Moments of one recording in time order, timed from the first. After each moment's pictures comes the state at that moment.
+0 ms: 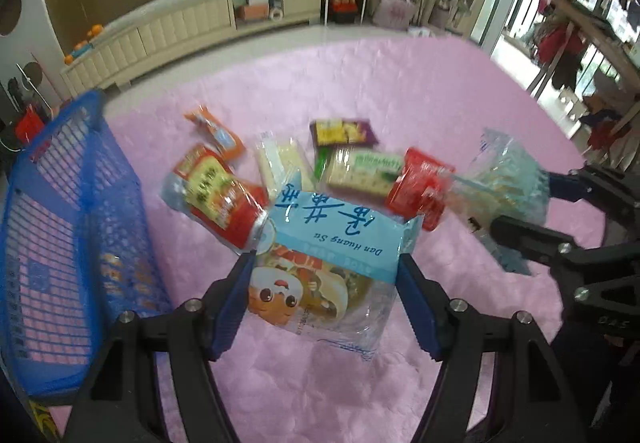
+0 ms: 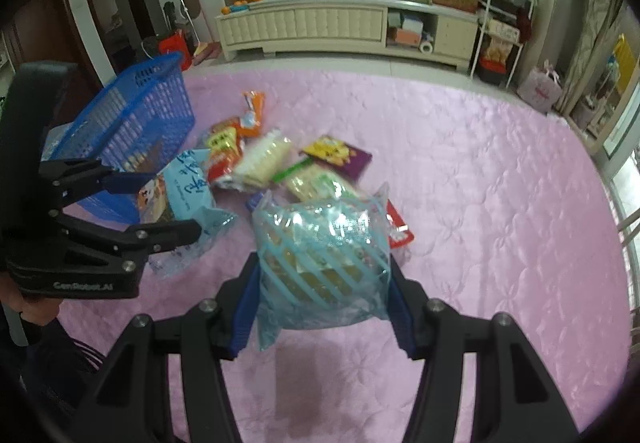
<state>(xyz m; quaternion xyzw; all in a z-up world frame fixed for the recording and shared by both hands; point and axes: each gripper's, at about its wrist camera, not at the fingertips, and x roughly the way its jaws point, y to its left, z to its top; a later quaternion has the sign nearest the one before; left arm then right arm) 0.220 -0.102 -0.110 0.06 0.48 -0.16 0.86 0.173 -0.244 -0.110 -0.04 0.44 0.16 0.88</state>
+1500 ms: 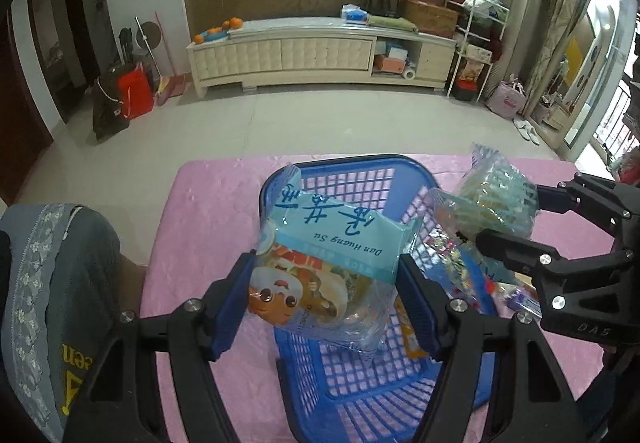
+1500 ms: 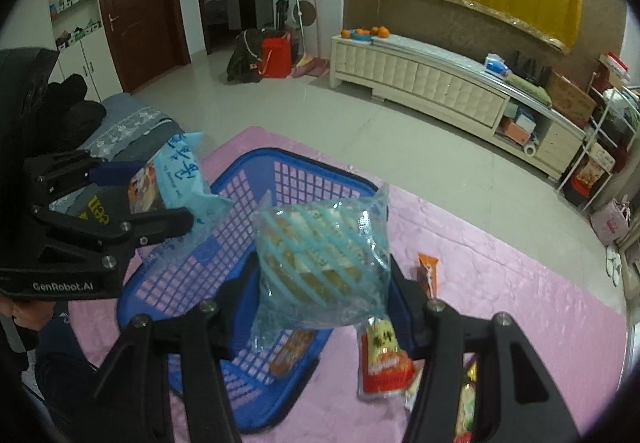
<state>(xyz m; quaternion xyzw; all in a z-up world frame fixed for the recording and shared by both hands) 0.250 0.140 -0.029 -0.03 0.43 0.02 0.90 0.273 -0.001 -0.038 -0.15 0.38 0.31 0.86</state>
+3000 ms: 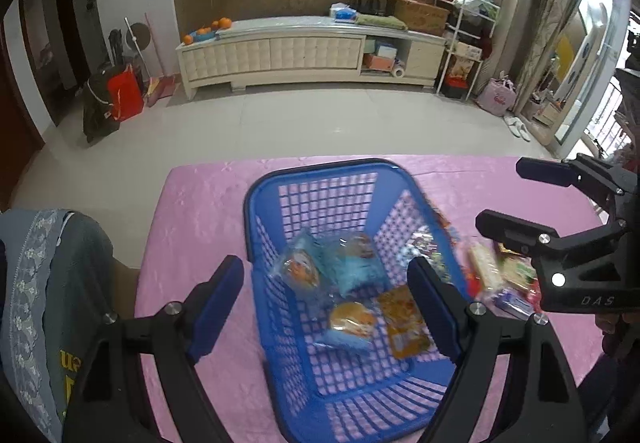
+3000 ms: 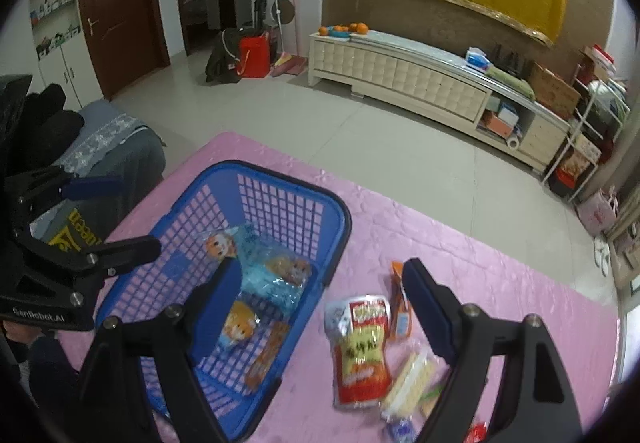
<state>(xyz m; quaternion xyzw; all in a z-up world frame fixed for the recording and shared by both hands) 0.237 0.122 -0.003 -0.03 0.43 0.00 0.90 0.280 -0.018 -0.010 -0.14 0.39 0.27 0.87</state>
